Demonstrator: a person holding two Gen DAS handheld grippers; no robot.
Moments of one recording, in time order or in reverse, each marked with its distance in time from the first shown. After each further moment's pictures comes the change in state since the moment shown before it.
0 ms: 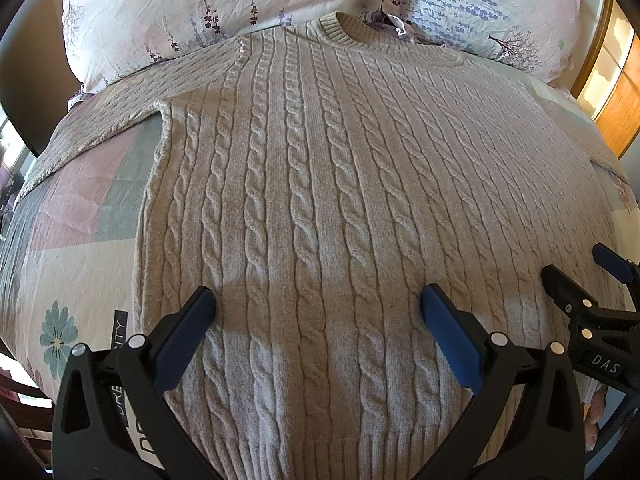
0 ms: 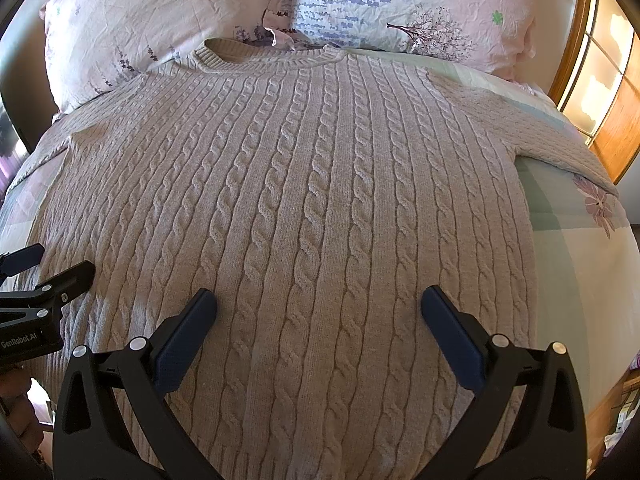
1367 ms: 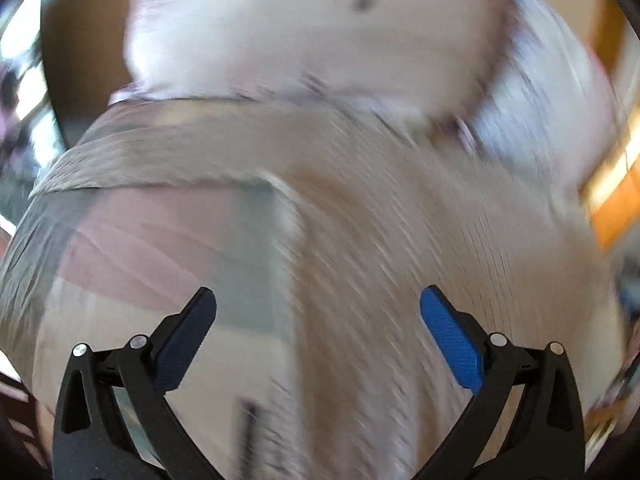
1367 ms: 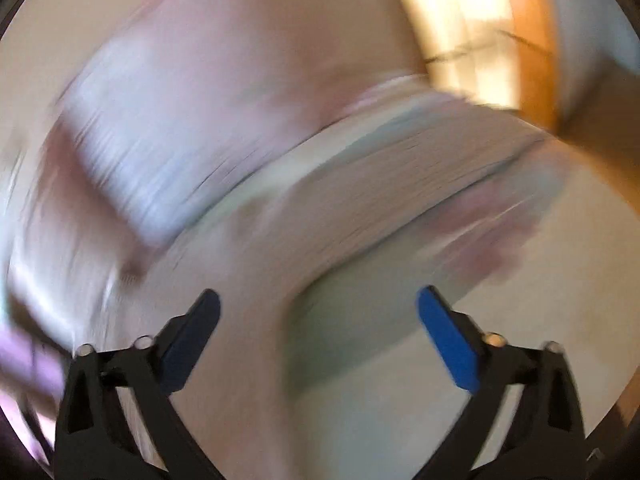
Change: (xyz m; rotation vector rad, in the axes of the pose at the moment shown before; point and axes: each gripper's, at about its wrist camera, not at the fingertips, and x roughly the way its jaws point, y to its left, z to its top) left arm -0.029 0.142 0.059 -0.289 -0.195 -0.083; right arm -0.041 -0.315 0.067 0.753 -0.217 0.021
